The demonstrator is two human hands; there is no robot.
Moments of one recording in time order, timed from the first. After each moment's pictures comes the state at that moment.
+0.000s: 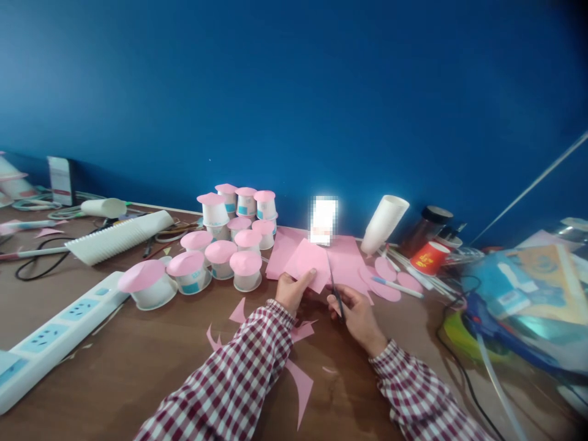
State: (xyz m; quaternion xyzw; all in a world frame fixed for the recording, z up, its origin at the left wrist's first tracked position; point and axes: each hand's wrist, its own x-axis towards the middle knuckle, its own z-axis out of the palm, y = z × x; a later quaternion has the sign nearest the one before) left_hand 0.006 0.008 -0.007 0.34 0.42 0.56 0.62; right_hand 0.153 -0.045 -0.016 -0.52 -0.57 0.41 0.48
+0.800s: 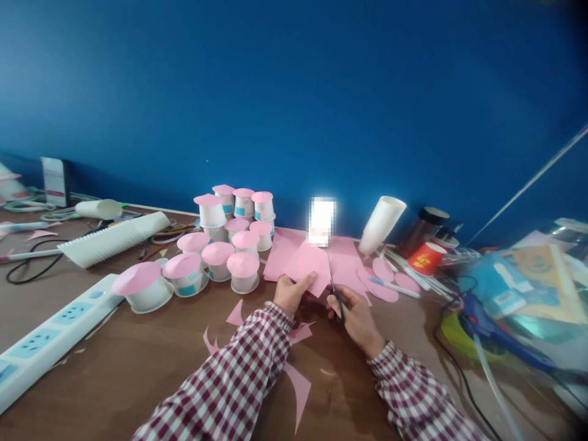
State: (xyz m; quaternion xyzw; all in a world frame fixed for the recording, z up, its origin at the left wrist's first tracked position) left_hand 0.003 0.006 -0.006 0.38 0.45 0.52 0.62; right_hand 0.149 -0.047 -0.008 -0.52 -0.54 0.45 0.50
